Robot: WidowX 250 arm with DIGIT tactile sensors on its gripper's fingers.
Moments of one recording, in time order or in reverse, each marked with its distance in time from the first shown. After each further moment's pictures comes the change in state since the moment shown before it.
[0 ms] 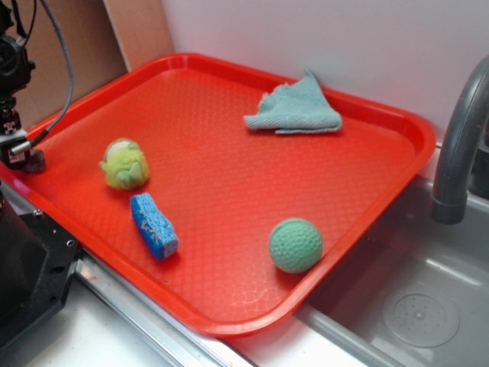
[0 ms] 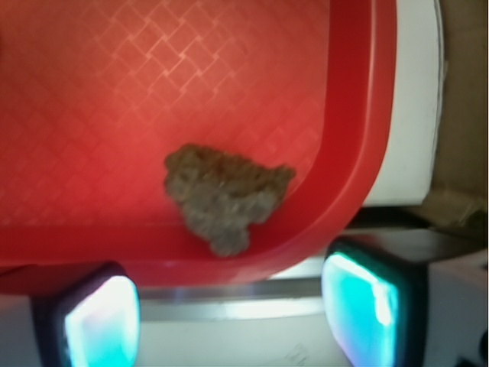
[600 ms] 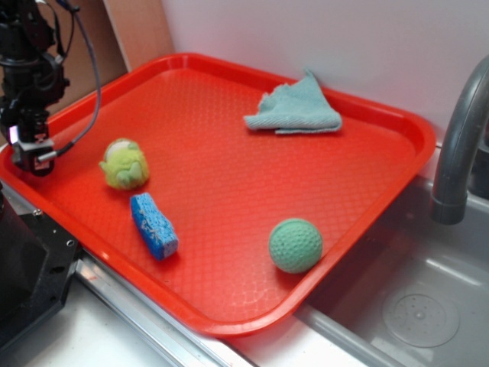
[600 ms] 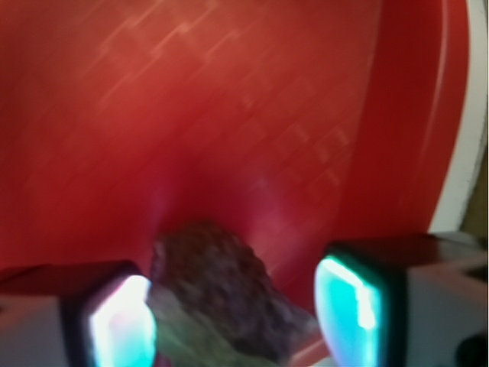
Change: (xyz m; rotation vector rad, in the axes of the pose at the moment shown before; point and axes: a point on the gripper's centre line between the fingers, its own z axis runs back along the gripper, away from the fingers) arm 0.036 -0.006 -0.026 -0.018 0.079 -0.026
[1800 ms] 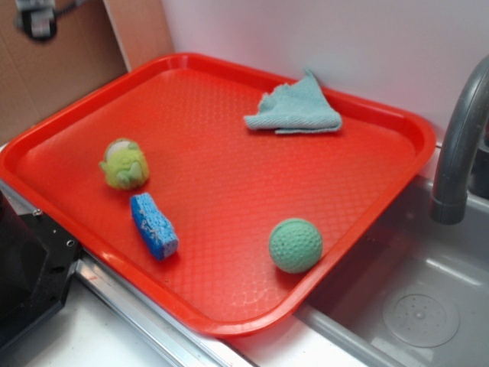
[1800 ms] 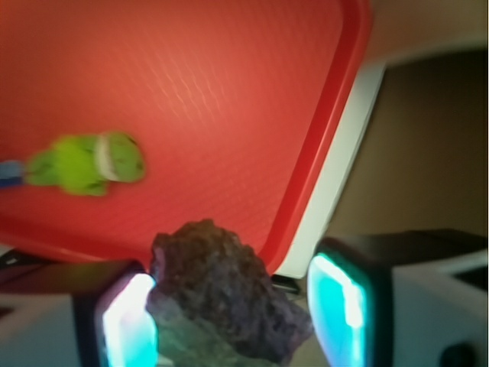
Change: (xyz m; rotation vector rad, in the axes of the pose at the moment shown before) arm 0.000 -0.036 0.179 0.169 -0.114 -0.273
